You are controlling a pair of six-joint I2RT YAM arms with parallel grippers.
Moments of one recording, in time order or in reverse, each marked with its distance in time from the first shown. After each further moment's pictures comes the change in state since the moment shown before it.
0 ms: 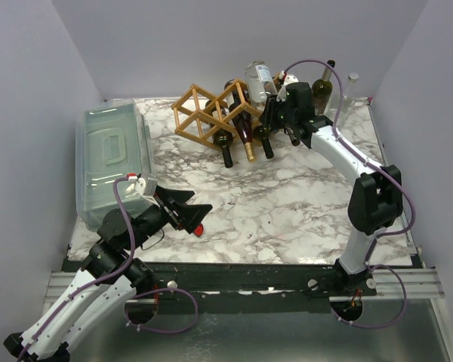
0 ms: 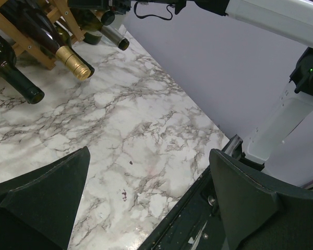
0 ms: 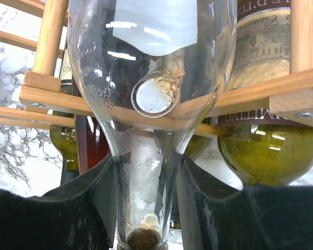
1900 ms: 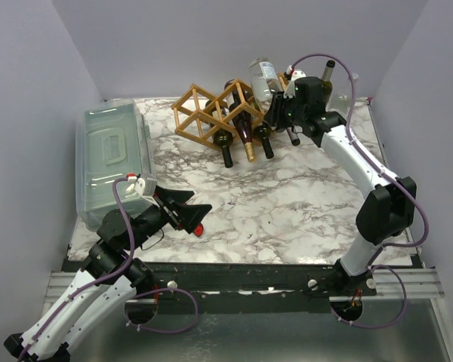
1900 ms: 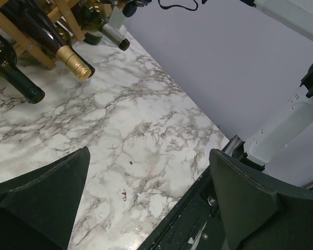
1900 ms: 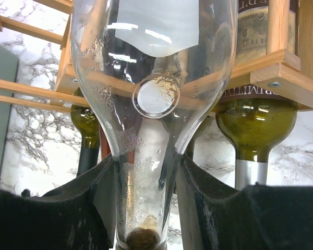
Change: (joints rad) left arm 0.004 -0.005 -0.001 -0.003 0.000 -0.003; right arm -0.009 -0.100 0.034 -0.156 -0.027 0.000
